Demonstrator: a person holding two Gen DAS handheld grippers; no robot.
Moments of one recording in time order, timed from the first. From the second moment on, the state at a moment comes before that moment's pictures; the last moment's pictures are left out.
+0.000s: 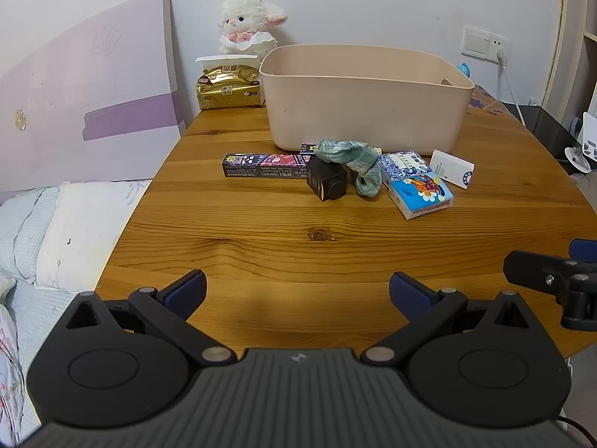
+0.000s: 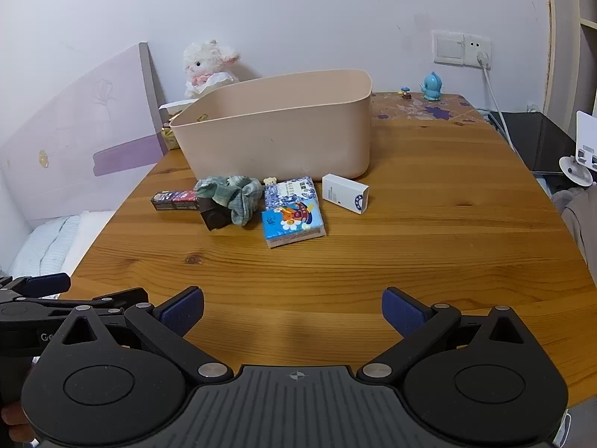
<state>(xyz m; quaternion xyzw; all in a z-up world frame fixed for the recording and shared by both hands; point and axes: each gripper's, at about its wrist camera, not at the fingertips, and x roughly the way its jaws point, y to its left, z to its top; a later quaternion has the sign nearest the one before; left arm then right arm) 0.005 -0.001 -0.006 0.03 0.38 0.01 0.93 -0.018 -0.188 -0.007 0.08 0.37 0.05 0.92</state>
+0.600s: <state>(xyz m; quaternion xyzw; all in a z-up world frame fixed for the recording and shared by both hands) 0.007 -0.001 -0.006 0.03 0.38 0.01 0.93 -0.015 -0.188 -0.009 0.09 0.38 0.05 0.92</state>
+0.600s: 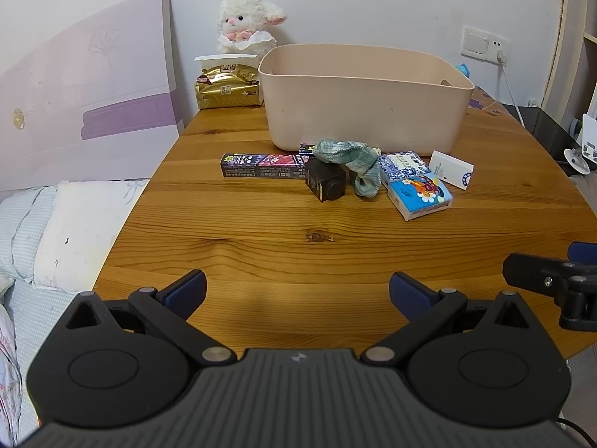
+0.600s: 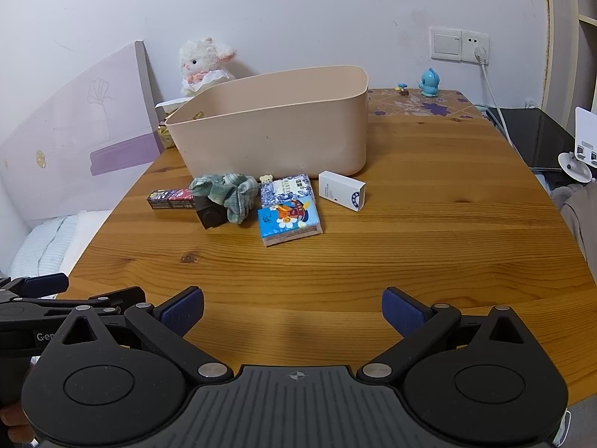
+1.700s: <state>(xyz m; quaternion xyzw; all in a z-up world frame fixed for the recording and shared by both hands) 0.006 -0.003 -0.004 0.03 0.38 0.00 0.93 -0.015 -0.189 -0.009 0.09 0.38 0.05 0.92</state>
